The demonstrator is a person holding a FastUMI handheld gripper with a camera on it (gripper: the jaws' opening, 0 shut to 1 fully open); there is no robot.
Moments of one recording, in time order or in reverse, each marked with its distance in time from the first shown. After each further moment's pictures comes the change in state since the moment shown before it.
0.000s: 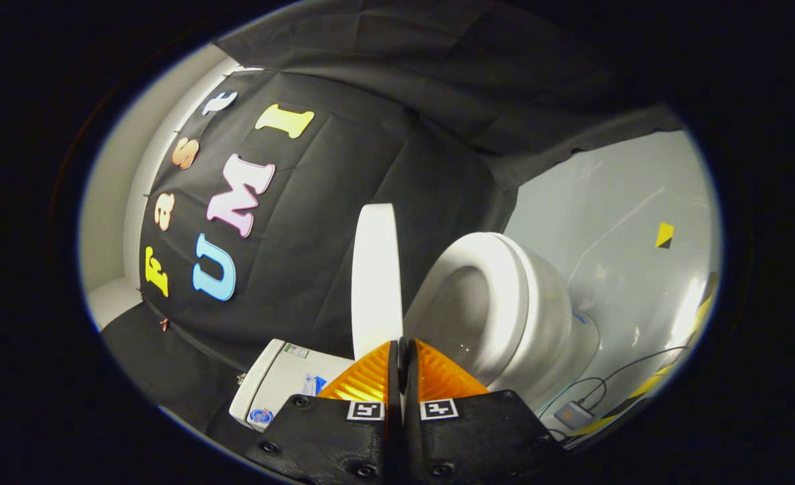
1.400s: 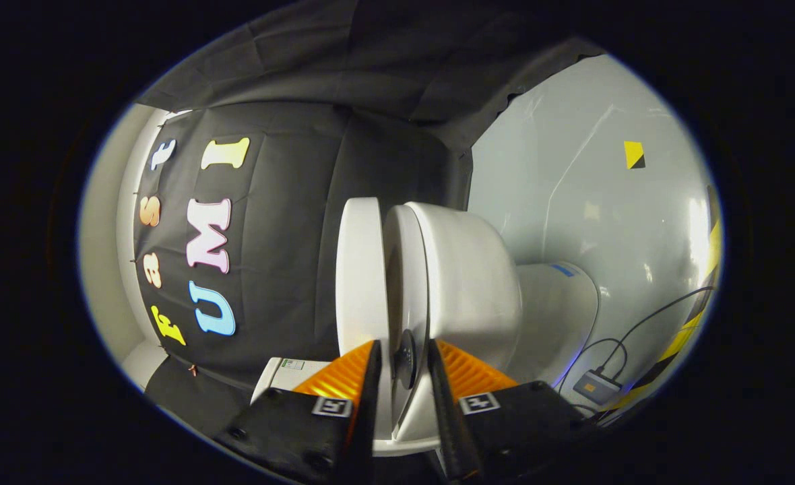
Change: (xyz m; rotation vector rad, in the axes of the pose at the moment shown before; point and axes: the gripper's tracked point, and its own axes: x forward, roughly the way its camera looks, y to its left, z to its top) arm 0.011 -0.120 -0.029 0.349 0.075 -0.041
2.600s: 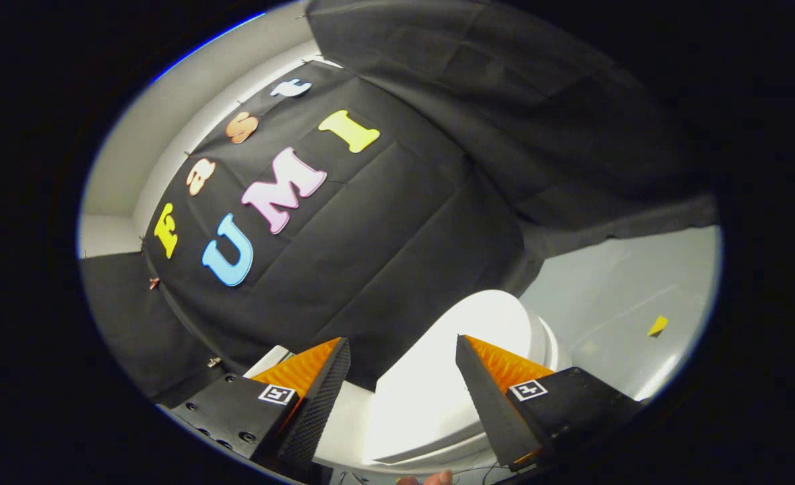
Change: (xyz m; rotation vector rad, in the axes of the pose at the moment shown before) arm -0.040 0.171 0.028 -0.530 -0.206 0.069
